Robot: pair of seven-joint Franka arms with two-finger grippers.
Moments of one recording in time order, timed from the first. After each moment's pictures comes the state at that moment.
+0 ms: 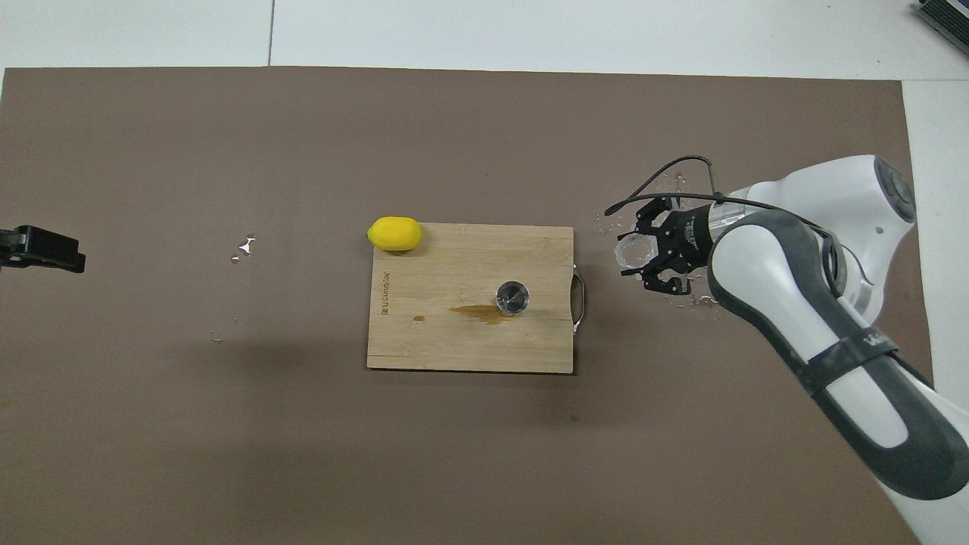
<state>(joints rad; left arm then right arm) -0.02 -0.02 0.10 -1.73 0.02 1.67 0.11 -0.06 0.26 0.12 -1.98 0.63 2.17 1.22</state>
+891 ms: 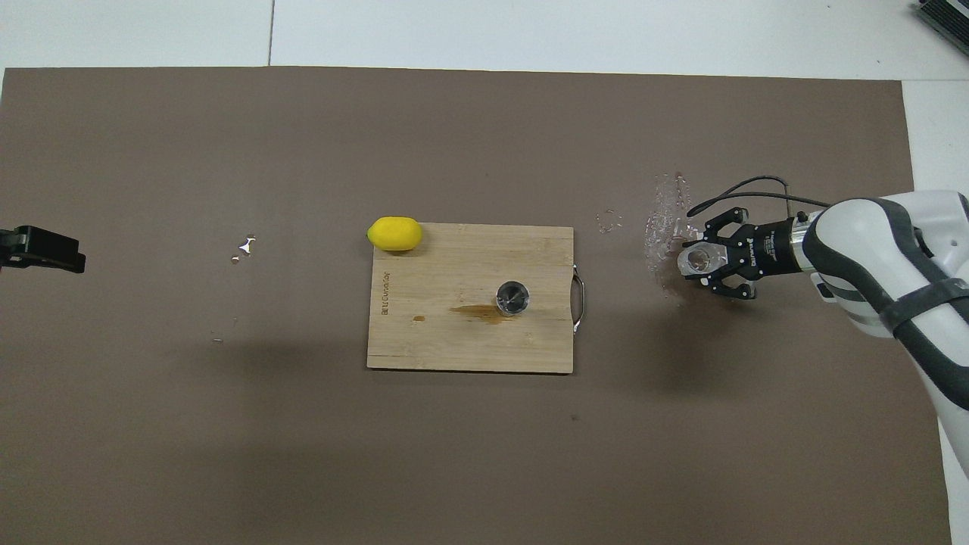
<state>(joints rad) -0.02 -0.02 0.10 -1.73 0.02 1.67 0.11 -0.23 0.35 0.12 -2.00 0.72 2.14 0.95</state>
